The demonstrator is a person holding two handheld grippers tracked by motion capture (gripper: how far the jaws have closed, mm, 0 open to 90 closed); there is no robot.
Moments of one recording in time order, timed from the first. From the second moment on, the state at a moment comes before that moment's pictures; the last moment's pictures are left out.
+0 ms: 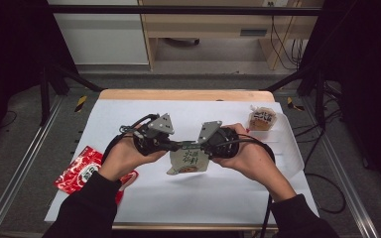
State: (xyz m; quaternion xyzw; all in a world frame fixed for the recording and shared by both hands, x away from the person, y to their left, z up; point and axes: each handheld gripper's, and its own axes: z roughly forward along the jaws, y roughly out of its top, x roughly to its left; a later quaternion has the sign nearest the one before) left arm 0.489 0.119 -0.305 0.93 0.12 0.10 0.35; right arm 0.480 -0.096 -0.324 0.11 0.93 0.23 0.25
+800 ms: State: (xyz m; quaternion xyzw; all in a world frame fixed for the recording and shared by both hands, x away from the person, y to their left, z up) left arm 0.492 0.124 -0.308 0.92 0.13 0.10 0.36; right arm 0.484 -0.092 -0.320 0.11 0.94 0.22 0.23
